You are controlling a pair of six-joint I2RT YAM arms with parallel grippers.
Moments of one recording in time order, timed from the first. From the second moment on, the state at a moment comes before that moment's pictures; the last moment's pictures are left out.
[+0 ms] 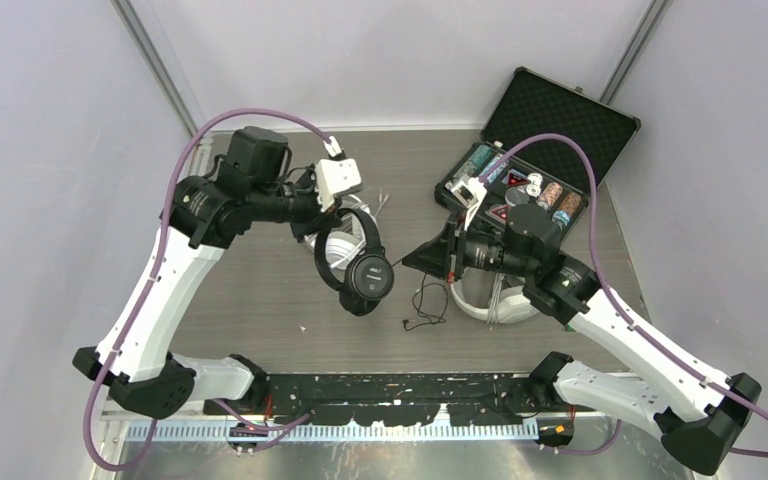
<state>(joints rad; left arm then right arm) -0.56 1.28 1.76 -1.18 0.47 0.55 0.72 0.91 0.89 -0.10 -0.48 0.51</state>
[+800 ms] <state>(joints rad) -0.70 1.16 1.54 -0.94 0.06 0.89 0.70 1.12 0.93 0.18 -0.92 1.17</state>
